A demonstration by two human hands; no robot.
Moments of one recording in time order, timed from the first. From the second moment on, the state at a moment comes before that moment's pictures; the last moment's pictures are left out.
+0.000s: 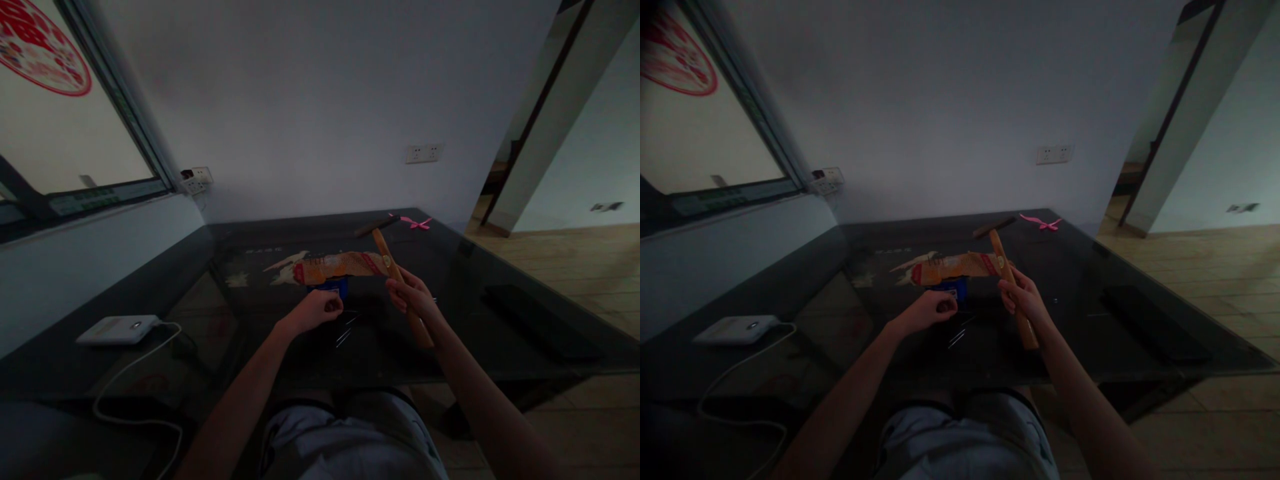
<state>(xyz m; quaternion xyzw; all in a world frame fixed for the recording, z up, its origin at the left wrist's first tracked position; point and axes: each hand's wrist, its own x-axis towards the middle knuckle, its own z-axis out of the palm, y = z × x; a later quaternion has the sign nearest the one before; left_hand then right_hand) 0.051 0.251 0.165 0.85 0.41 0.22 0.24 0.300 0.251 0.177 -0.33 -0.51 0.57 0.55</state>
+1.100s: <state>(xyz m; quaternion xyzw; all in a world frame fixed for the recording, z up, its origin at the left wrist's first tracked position) 0.053 0.250 0.176 0.69 0.33 0.43 0.47 0.301 0.258 0.164 -0.33 -0.51 0.57 0.56</state>
